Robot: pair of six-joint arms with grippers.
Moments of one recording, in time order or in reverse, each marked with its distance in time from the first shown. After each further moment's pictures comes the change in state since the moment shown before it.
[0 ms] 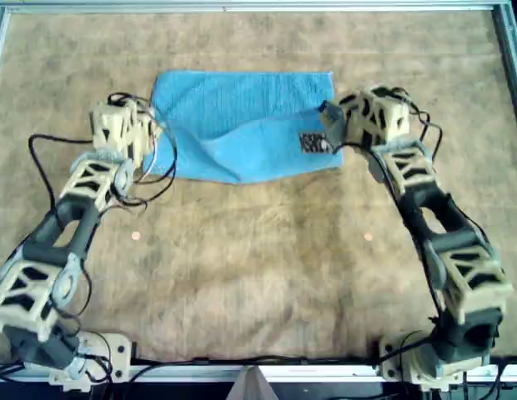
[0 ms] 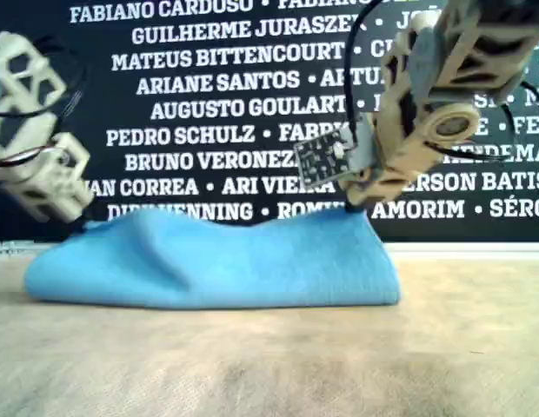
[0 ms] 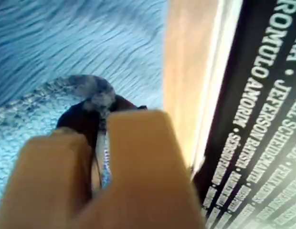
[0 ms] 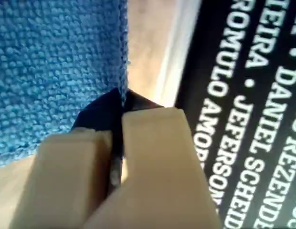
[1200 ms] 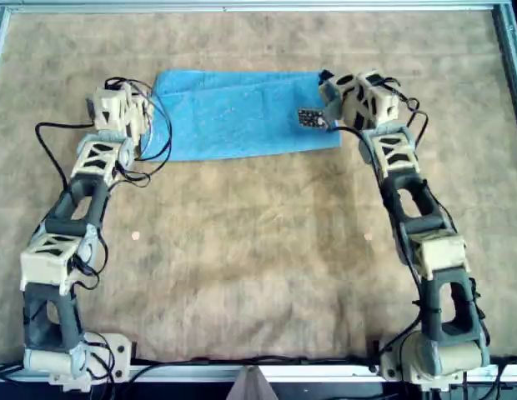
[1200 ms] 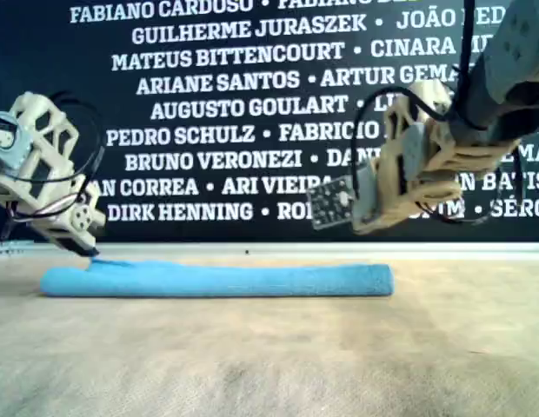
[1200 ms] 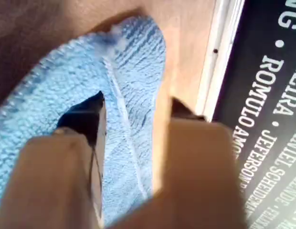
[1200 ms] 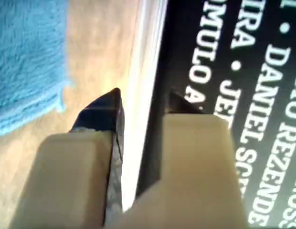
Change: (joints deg) left arm 4.9 -26.0 -28.4 -0.1 0.1 0.0; right arm -3.1 -33.3 -42.5 0.0 0.0 0.0
